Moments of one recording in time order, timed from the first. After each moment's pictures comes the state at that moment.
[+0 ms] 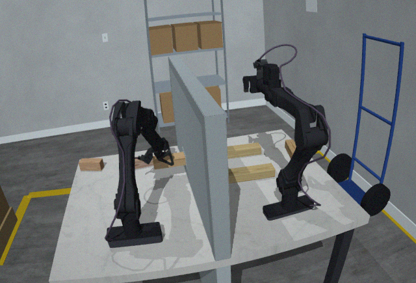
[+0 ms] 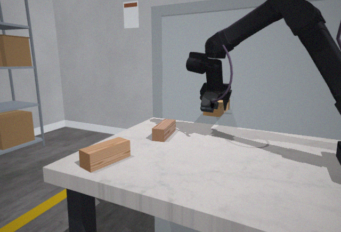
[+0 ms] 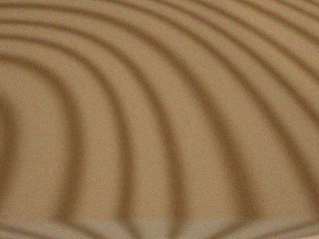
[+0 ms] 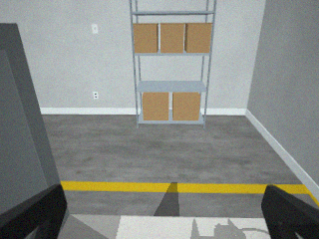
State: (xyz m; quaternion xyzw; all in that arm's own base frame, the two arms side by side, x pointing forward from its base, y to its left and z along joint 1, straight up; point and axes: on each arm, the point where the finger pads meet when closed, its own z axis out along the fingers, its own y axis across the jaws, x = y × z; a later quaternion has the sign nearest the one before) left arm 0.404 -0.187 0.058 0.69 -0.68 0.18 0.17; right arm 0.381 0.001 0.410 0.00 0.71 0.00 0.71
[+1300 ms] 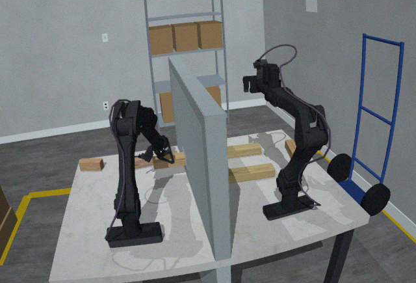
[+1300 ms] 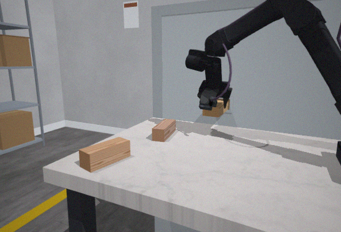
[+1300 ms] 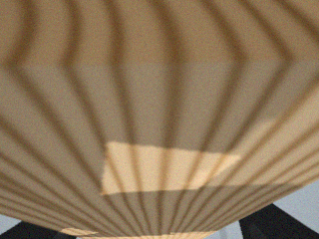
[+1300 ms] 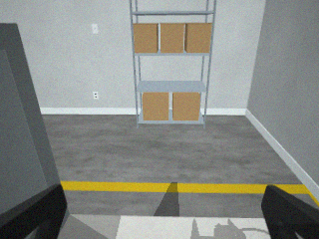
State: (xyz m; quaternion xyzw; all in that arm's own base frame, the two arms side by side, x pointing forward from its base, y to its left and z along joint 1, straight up) left arm 0.411 -0.190 0.066 0.69 -0.68 0.20 0.17; right arm 0.381 0.001 0.410 0.00 0.71 0.00 0.71
